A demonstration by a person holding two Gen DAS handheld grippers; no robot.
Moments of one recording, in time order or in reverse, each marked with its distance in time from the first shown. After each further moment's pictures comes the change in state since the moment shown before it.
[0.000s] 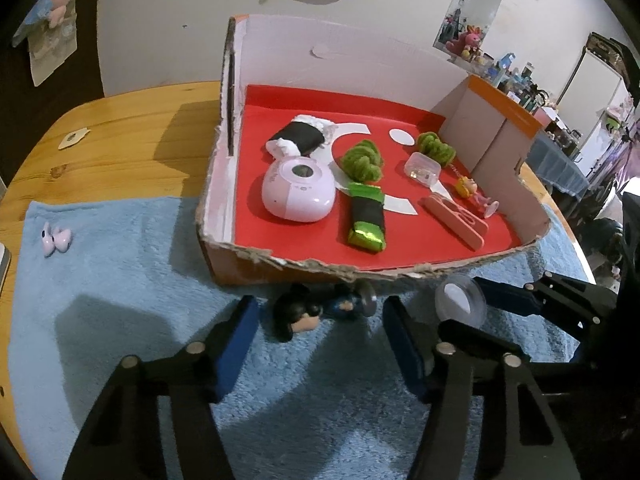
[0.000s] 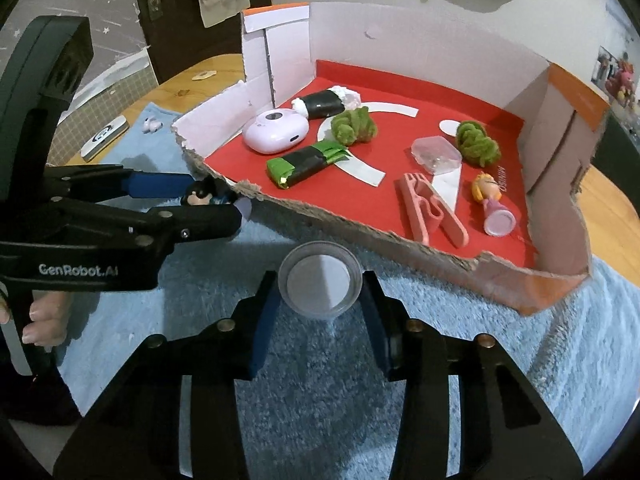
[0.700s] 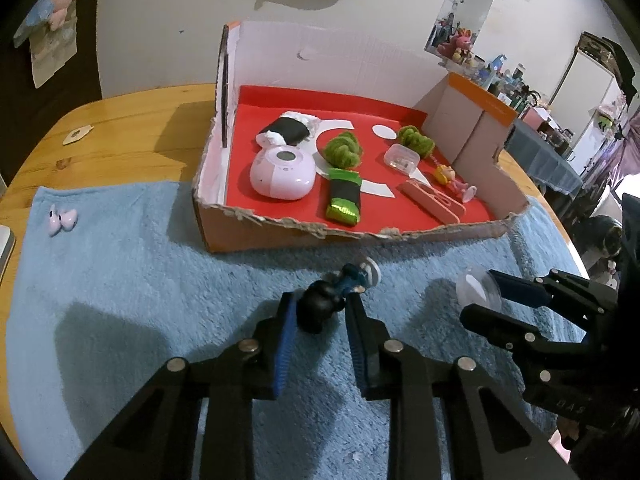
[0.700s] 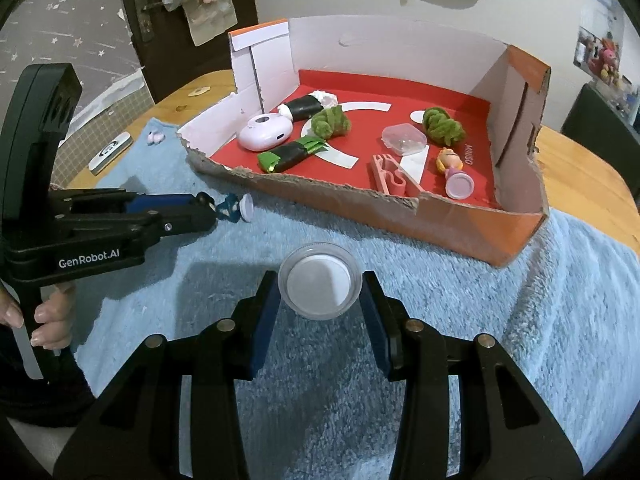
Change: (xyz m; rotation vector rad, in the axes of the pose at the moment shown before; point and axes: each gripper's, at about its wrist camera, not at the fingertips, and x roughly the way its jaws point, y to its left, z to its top) left arm -0.011 -0.011 -0.018 0.008 -0.027 -0.018; right arm -0.029 -0.009 -0.024 0.073 -0.042 0.008
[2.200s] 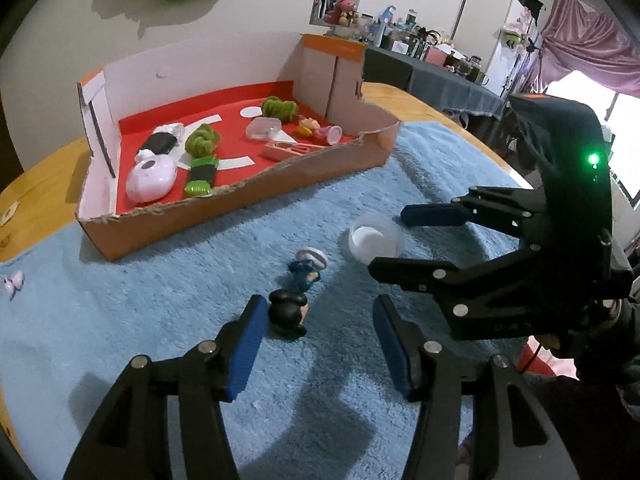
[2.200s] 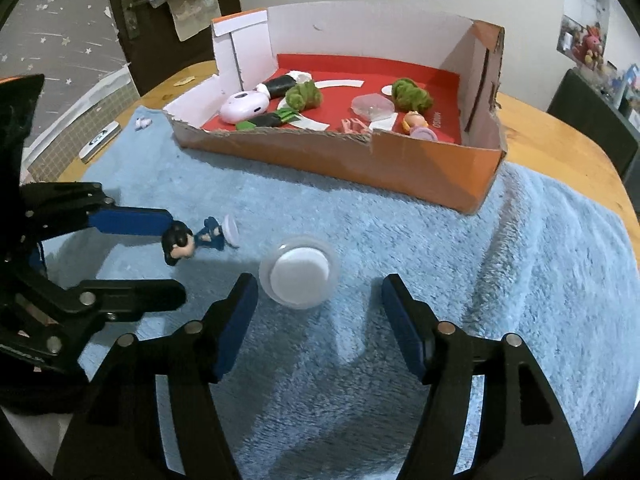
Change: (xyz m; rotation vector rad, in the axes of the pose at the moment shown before) left arm -0.022 -0.061 -0.036 0.339 0.038 -0.169; right arm -0.011 -0.010 -0.030 0.027 0.027 -0.050
